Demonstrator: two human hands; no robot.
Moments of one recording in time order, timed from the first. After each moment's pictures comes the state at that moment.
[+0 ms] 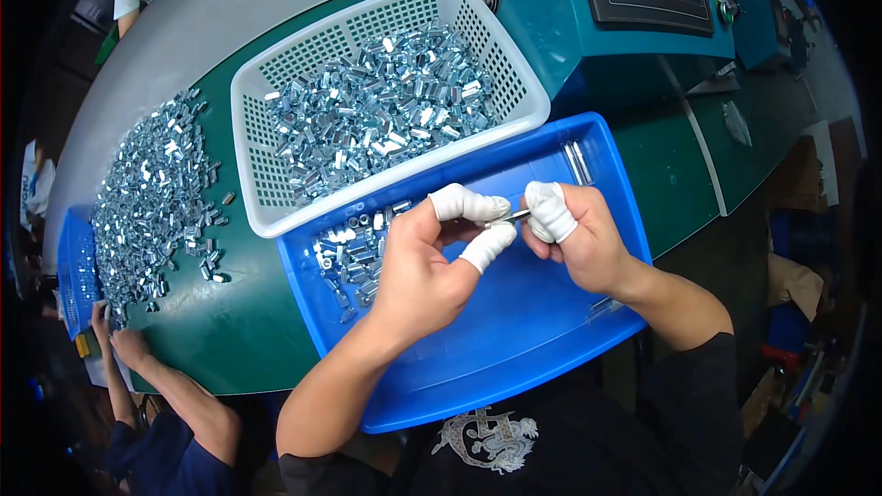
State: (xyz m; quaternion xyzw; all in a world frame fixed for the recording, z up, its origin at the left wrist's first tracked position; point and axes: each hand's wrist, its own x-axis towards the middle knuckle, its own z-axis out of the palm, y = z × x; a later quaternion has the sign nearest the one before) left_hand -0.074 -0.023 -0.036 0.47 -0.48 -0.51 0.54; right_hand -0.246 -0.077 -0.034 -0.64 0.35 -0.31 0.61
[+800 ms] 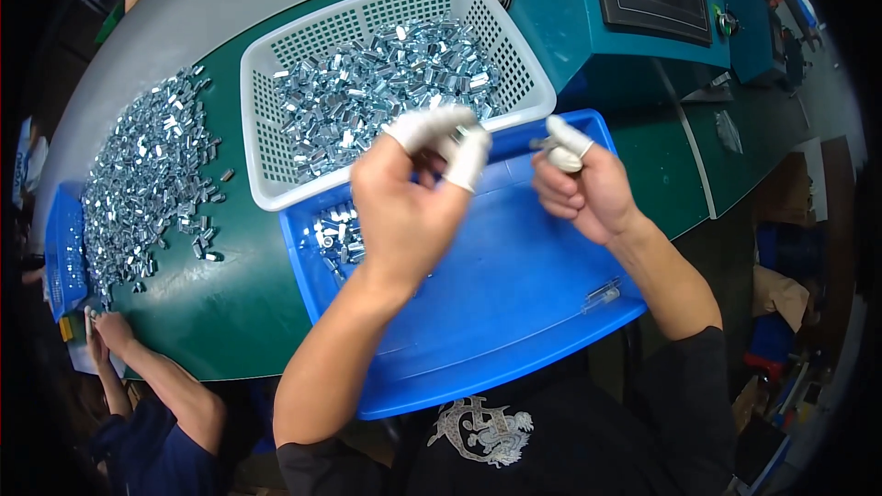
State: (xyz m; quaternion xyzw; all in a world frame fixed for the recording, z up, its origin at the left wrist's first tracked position) left_hand -0.059 -0.052 -0.036 0.52 -0.56 -0.21 0.61; right_hand -0.248 -0.111 -0.039 -0.34 0.34 -0.26 0.84
